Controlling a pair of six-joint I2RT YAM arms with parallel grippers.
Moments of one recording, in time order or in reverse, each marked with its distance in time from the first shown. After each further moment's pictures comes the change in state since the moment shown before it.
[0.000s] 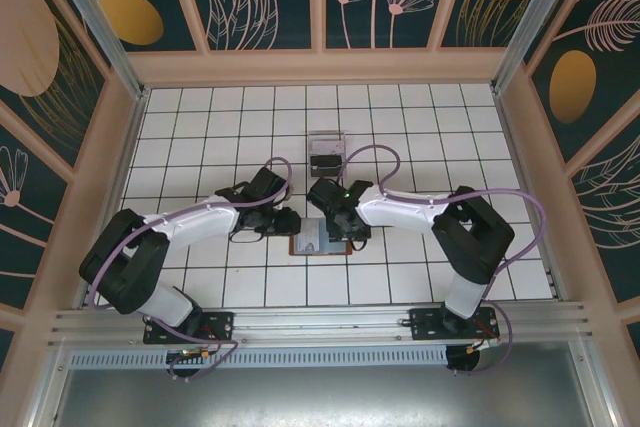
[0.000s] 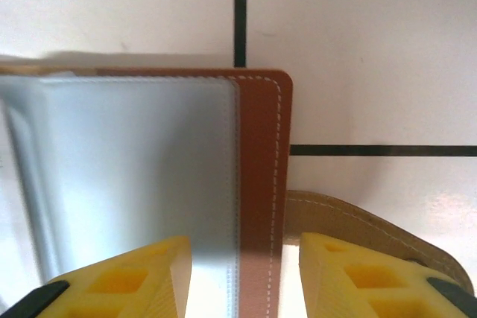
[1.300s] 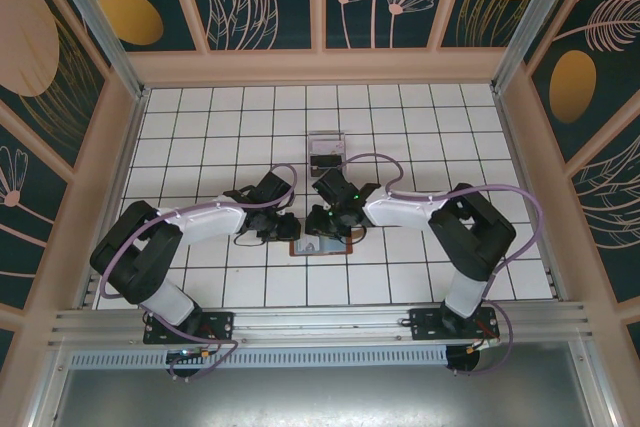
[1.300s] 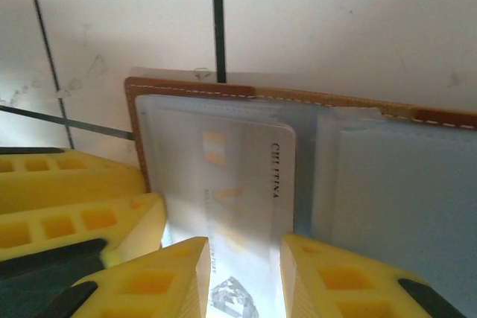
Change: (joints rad) left arm -0.019 0.066 -0.008 0.013 -0.010 -0.014; right arm -0.066 0.017 -0.109 0.442 -0.407 0.055
